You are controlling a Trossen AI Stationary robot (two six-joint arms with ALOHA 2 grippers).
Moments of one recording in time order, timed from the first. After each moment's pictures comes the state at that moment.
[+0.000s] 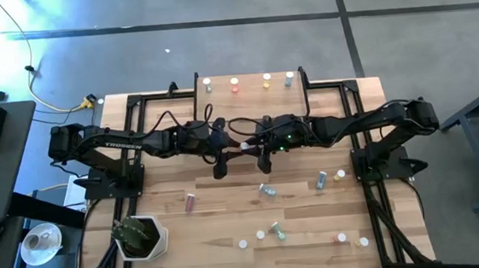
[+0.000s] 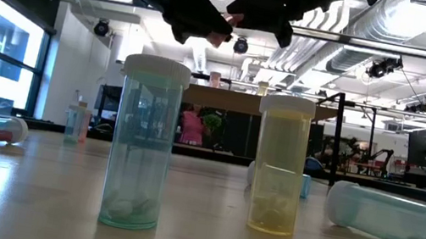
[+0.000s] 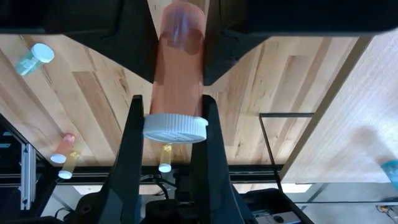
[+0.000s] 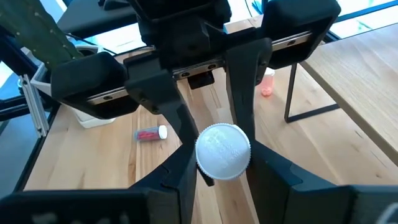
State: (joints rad) left arm 0.20 1.42 0.84 0.17 0.07 0.06; right arm -0.02 1.48 1.07 -0.01 0.05 0.24
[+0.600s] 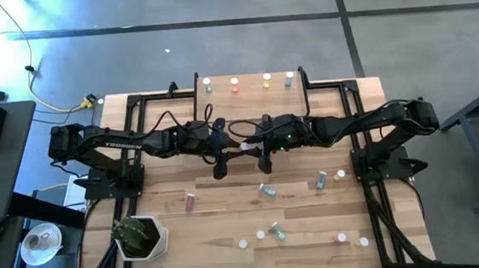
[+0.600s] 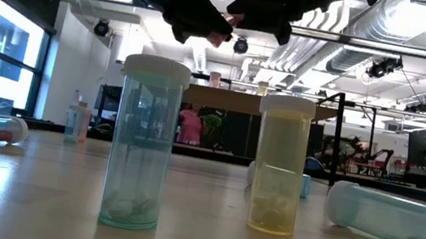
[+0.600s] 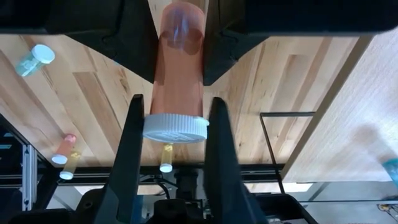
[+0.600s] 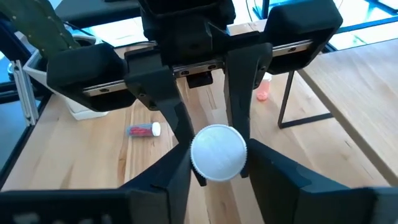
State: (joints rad) left arm 0.20 1.42 0.84 0.17 0.07 0.07; right arm -0.02 1.48 1.07 -0.01 0.06 0.16
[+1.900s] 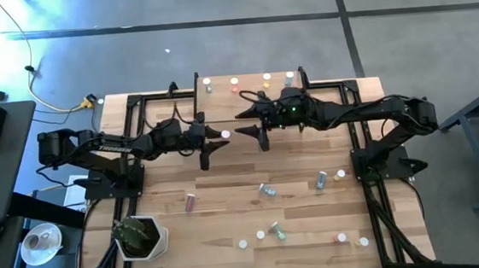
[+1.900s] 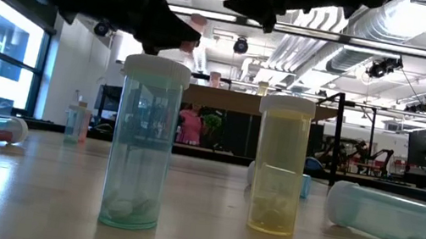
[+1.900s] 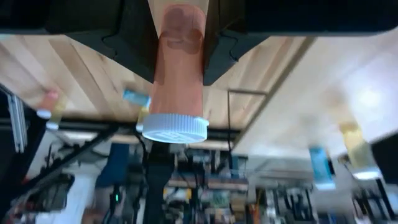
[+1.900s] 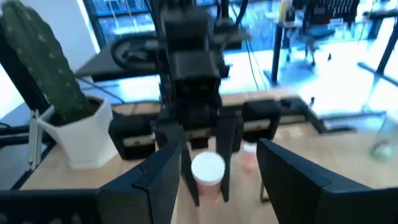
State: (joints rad) left arm 0.36 1.30 0.46 0.71 0.16 0.00; right arm -0.21 1.48 1.07 0.25 -0.19 0.02
